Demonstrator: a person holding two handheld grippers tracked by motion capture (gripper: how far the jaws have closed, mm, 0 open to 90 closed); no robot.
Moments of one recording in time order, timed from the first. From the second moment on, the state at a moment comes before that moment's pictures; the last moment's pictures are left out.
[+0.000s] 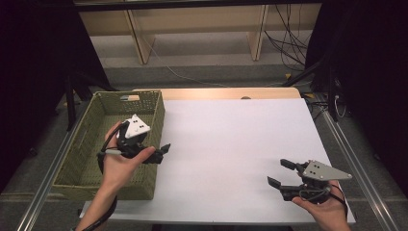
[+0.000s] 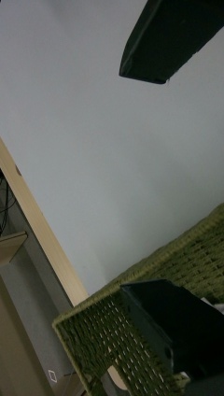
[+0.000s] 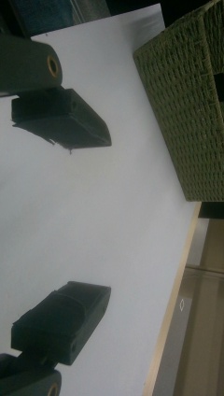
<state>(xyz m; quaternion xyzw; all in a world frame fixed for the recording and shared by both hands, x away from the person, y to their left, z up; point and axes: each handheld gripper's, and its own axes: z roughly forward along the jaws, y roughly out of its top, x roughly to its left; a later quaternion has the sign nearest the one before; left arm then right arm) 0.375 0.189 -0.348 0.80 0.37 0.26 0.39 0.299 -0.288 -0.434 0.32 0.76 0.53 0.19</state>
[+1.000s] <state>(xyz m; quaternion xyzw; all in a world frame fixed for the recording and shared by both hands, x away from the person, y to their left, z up) 0.493 0.284 -0.424 0.77 0.53 0.22 0.28 0.300 -0.289 -0.435 0.32 0.76 0.53 0.19</state>
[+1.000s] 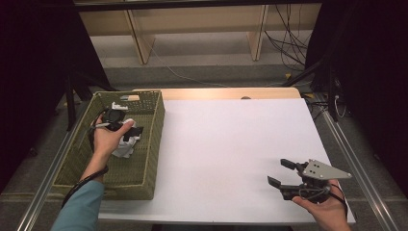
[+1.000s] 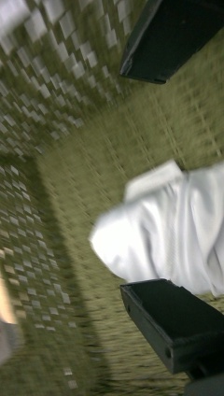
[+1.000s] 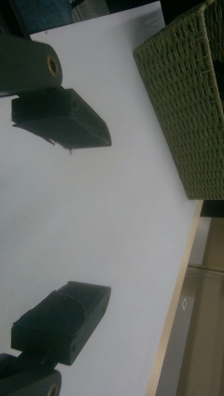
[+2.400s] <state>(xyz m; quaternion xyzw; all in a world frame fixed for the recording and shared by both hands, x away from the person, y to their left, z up) 0.502 0.285 -0.468 0.75 0.62 0.18 0.14 0.300 -0.287 -0.436 0.32 0.77 0.53 0.18</state>
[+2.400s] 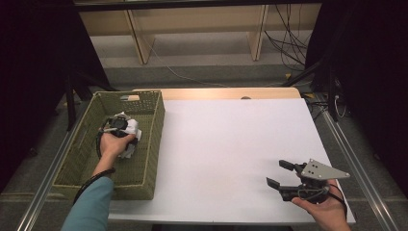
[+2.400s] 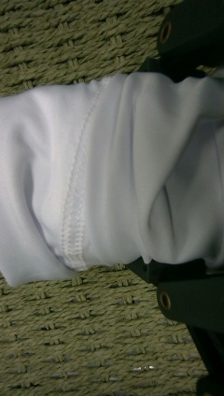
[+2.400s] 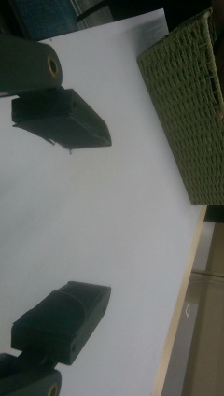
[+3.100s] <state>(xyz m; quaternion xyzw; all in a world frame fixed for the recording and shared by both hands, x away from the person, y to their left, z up) 0.476 0.277 -0.442 0.74 0.59 0.24 0.19 0.300 -0.287 -0.435 0.32 0.76 0.53 0.18</state>
